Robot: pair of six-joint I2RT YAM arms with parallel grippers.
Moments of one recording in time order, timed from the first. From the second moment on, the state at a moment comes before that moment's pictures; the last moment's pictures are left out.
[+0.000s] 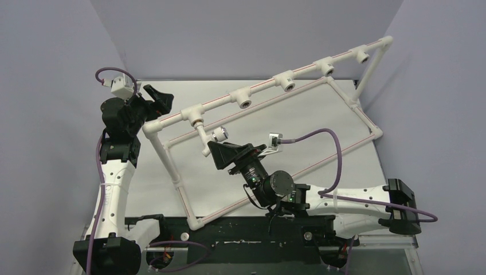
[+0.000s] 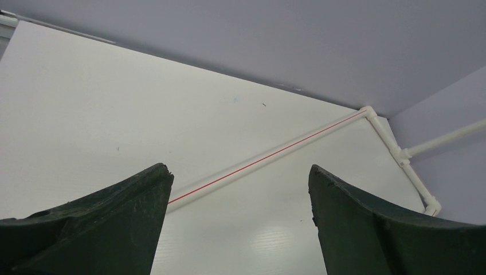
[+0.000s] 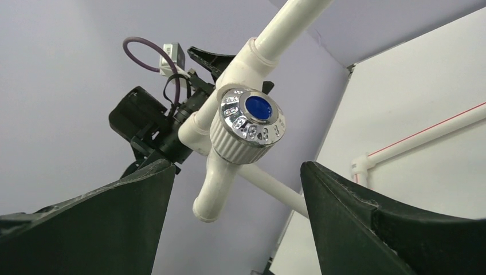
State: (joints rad) left arm 0.07 1.04 1.04 -0.13 0.26 -0.48; right arm 1.41 1.27 0.88 0.72 0.81 0.75
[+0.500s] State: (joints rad) left arm 0.07 1.04 1.04 -0.13 0.26 -0.48; right arm 1.40 1.10 0.92 0.49 0.69 0.22
